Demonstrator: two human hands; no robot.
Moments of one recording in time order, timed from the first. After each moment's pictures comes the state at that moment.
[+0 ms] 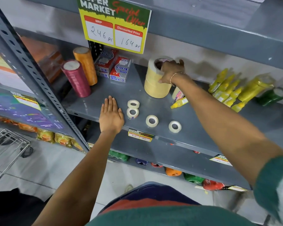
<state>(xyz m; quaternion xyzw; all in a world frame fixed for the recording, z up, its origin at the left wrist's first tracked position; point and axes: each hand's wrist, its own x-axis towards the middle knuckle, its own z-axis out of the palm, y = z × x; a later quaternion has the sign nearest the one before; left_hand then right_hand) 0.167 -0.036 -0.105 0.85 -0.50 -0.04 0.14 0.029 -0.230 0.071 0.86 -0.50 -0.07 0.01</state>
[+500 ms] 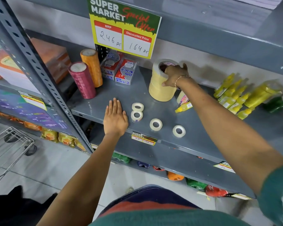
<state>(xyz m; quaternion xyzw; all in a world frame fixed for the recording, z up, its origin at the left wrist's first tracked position) 0.166 -0.037 -0.106 0.86 -0.49 -0.04 0.15 0.033 -0.228 0.077 0.87 -0.48 -0.10 0.00</state>
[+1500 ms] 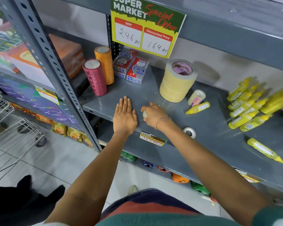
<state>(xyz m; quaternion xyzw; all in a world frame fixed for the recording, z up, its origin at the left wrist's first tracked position) 0.166 -0.036 -0.107 0.86 -0.49 -0.04 0.16 0.060 -0.107 -0.019 0.91 -0.38 -0.11 -0.13</state>
